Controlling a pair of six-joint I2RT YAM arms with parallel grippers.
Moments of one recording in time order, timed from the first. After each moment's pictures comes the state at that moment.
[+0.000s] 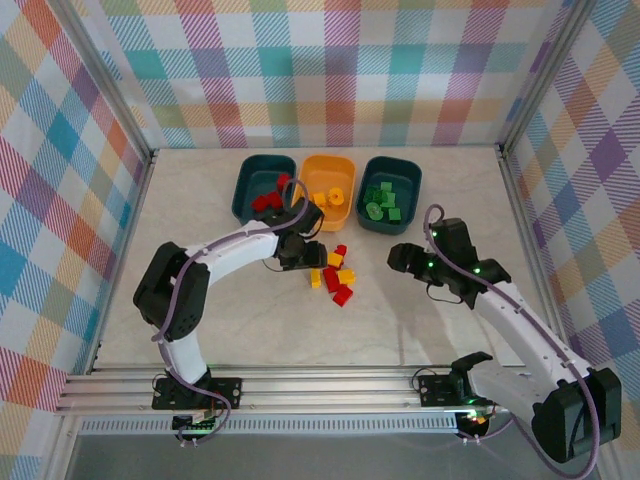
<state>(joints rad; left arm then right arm) -0.67 1.79 1.27 -0.70 0.06 -0.66 0.37 1.00 0.75 -0.59 -0.19 0.64</state>
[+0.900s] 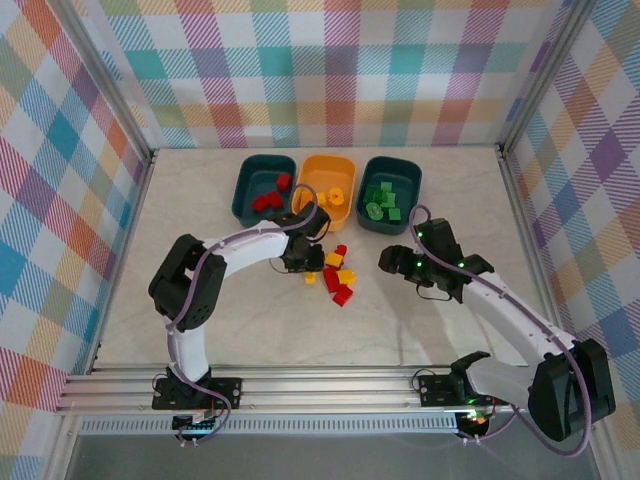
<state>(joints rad) -0.67 1.89 1.35 -0.71 0.03 -0.65 0.41 1.12 0.73 -0.51 -0.17 0.67</state>
